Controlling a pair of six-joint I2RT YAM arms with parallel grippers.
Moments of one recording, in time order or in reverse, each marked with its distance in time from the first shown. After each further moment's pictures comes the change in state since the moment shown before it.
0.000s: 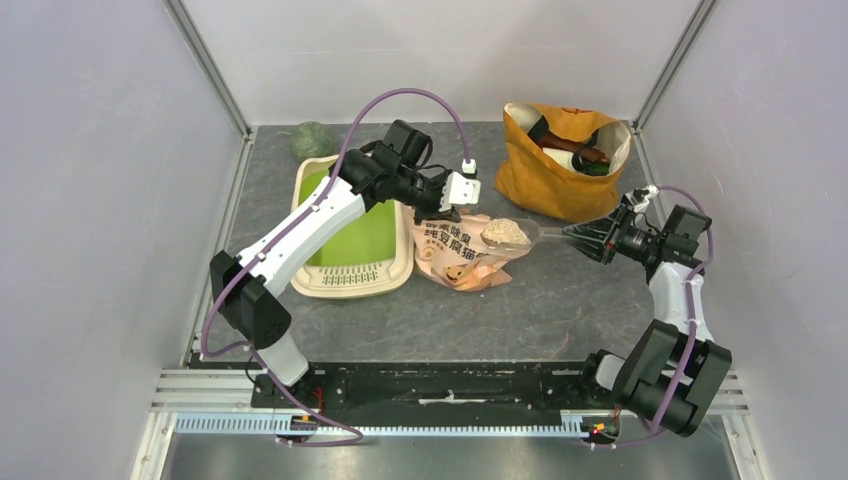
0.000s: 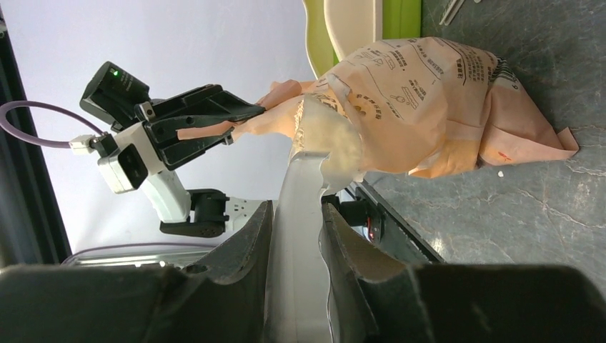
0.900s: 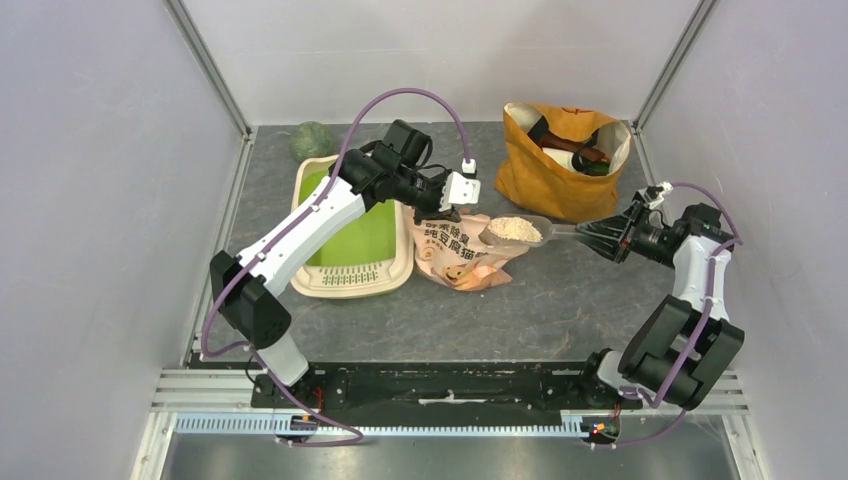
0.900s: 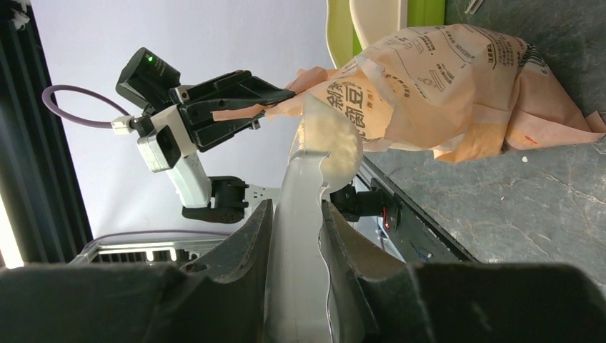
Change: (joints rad) left arm 0.001 0.000 0.000 0.000 -0.001 0.000; right arm -0.094 0.132 0.254 -0.742 -0.082 -0.603
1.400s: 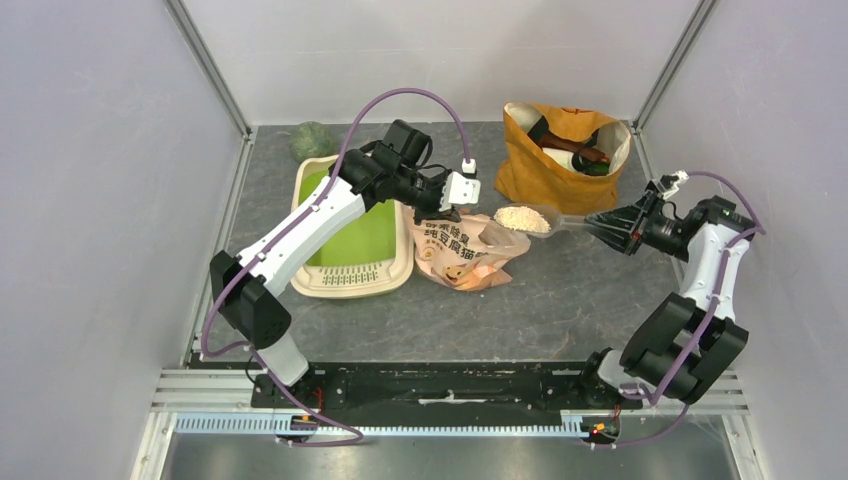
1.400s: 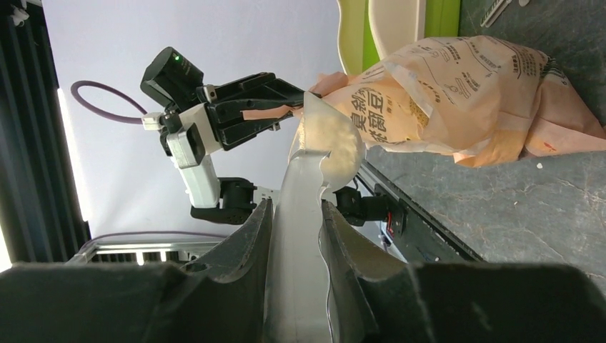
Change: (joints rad) left arm 0.000 0.000 0.000 0.000 0.000 0.000; right arm -0.037 0.019 0.144 -0.259 -0.011 -0.164
